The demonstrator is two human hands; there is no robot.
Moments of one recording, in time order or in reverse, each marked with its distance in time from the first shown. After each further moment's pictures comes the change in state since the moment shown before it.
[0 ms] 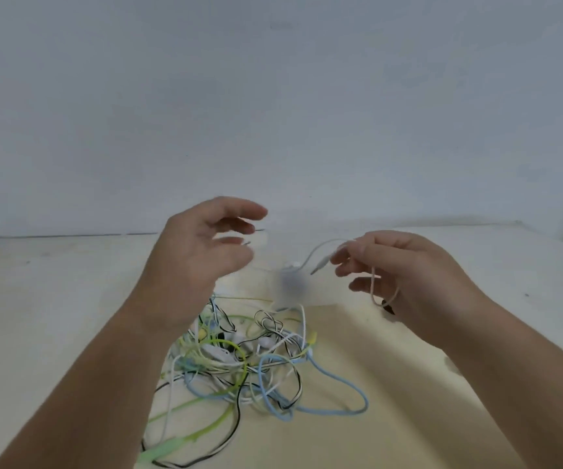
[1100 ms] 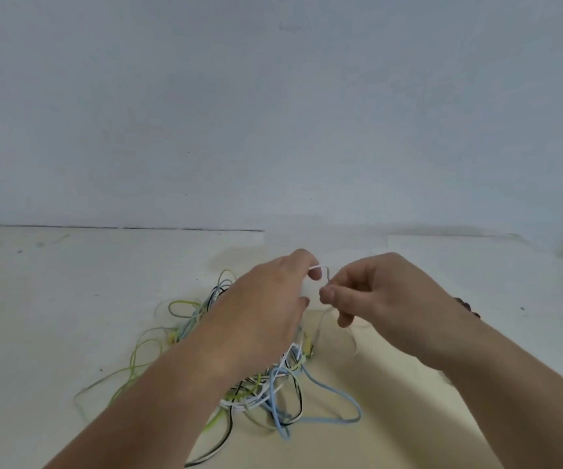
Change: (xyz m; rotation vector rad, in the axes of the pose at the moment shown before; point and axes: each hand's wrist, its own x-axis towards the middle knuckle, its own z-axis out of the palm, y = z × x) left_hand -0.013 -0.007 0.058 0.687 -0.238 0.030; right_hand -0.010 -0.006 0.010 -0.596 -0.120 -0.017
